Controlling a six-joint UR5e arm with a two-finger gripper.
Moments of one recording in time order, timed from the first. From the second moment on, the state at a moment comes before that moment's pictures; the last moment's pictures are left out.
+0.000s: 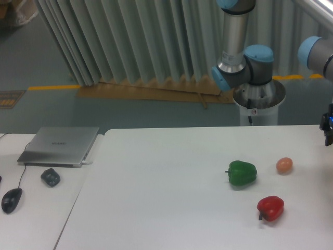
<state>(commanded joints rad) 2.71 -1.81 -1.50 -1.30 1.49 1.44</state>
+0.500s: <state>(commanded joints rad) 2.84 -1.83 -1.50 -1.27 1.70 1.94</state>
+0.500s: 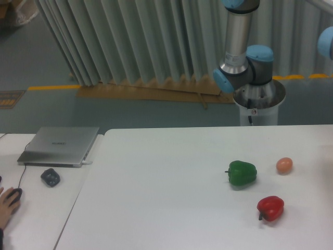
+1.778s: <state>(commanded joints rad) 2.78 -2.02 -1.62 -1.15 2.27 2.29</state>
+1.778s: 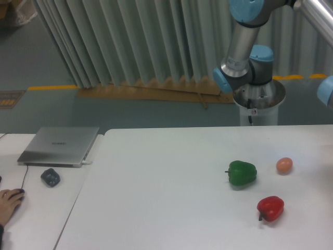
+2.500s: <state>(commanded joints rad) 2.78 -2.07 -1.62 -1.10 2.27 2.26</state>
